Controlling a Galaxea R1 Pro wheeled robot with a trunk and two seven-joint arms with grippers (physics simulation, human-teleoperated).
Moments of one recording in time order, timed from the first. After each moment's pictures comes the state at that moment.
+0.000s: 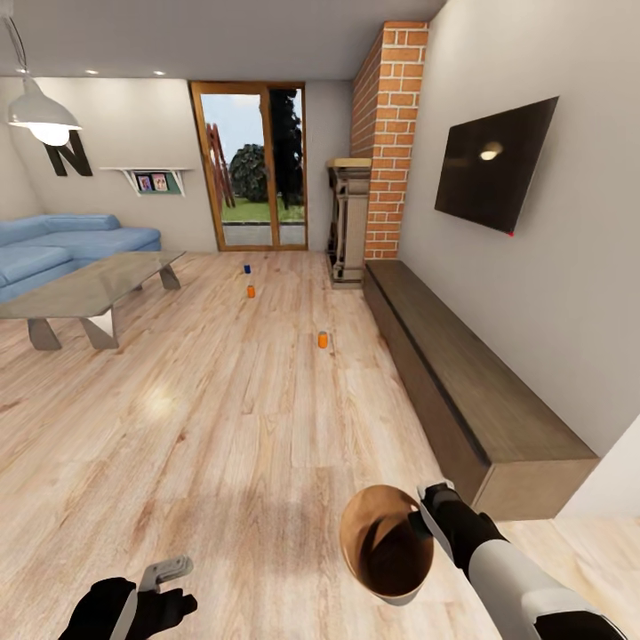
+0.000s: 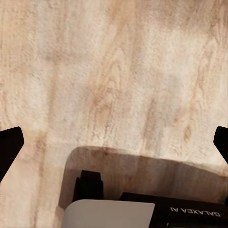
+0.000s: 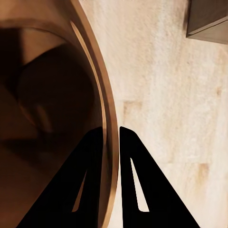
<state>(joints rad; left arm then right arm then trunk) -0.23 0.06 0.22 -1.00 0.04 0.85 -0.13 -0.72 0.01 0.09 -0.39 0.12 0.66 -0.08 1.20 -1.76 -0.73</state>
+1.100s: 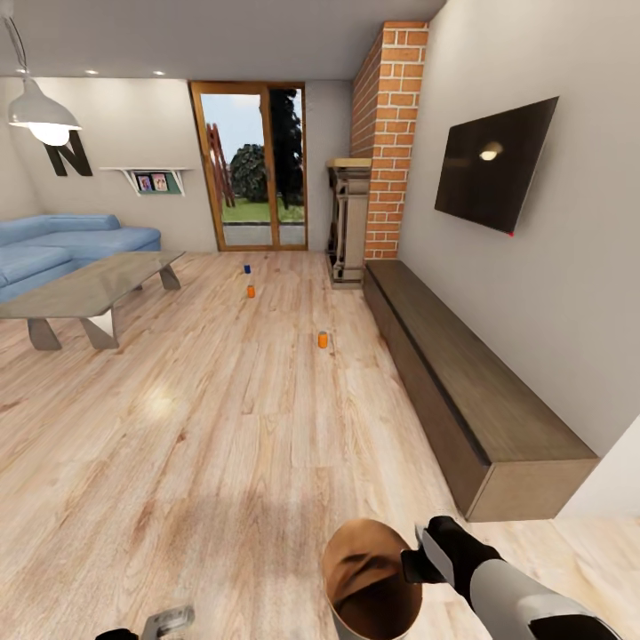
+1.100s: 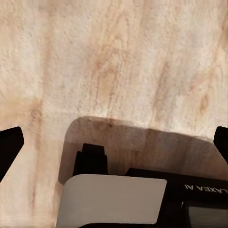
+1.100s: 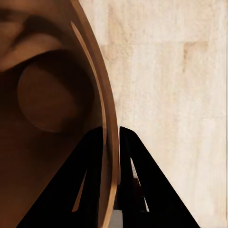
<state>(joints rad) -0.23 0.06 0.21 -0.71 0.03 0.66 -0.12 -0.71 0.02 0.08 -0.20 -0.10 0.62 -0.03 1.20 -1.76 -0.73</state>
